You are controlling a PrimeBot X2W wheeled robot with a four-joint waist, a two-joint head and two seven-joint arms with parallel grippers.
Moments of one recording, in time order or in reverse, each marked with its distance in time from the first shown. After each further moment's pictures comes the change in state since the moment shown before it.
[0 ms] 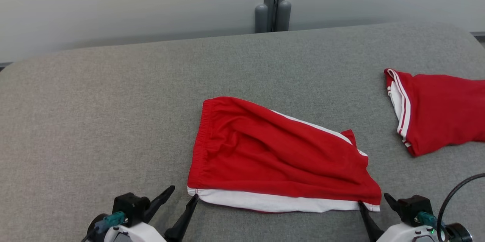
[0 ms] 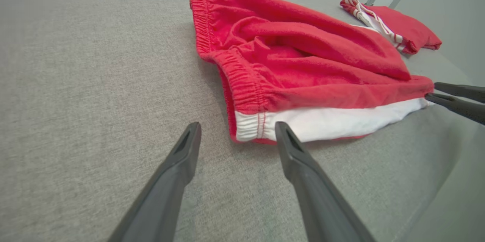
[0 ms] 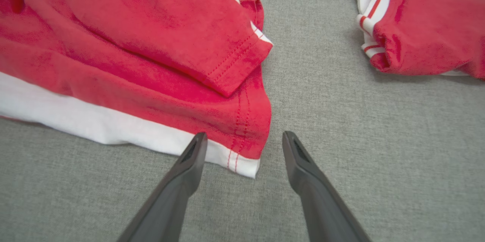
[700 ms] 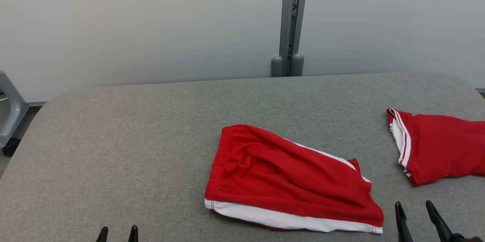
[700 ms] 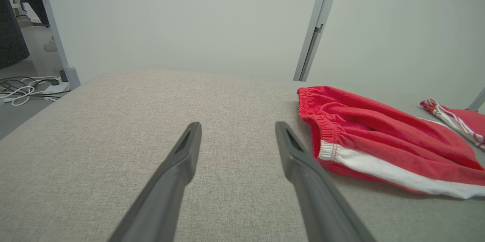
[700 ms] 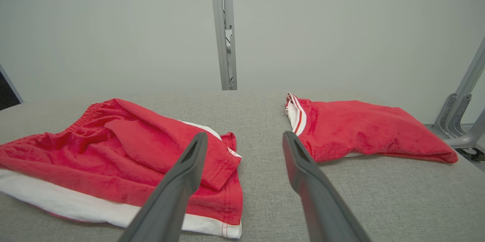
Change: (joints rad) left arm 0.372 -0.236 0.504 -0.188 0.287 0.012 -0.184; right arm 0.191 0.090 -0.193 -0.174 0.007 0.000 -0.298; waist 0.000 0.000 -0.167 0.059
